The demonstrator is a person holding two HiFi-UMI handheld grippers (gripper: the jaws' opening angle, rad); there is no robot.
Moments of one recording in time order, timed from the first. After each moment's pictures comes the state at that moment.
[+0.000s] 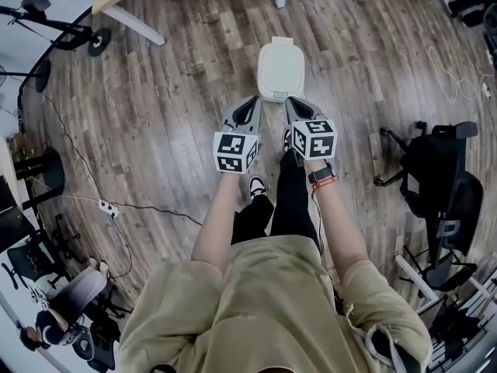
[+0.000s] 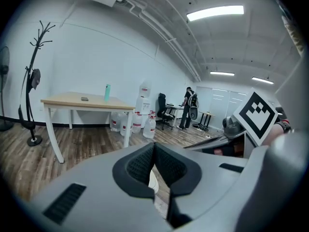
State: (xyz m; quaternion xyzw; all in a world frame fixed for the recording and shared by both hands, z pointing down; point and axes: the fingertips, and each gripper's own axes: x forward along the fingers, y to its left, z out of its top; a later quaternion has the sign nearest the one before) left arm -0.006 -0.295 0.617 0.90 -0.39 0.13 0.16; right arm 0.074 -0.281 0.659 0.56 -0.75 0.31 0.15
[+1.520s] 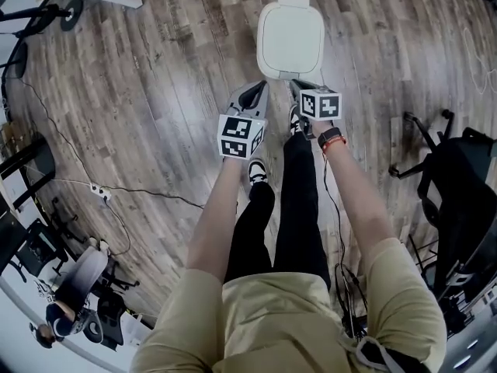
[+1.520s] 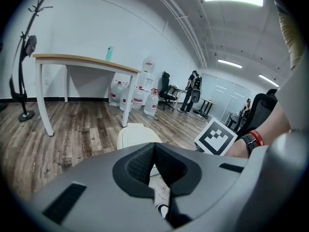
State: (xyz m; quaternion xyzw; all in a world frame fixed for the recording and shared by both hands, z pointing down) left arm 0.047 -0.392 0.939 0.88 -0.36 0.21 0.23; right arm 0.122 -0.381 1.070 0.47 -0.71 0.49 0.19
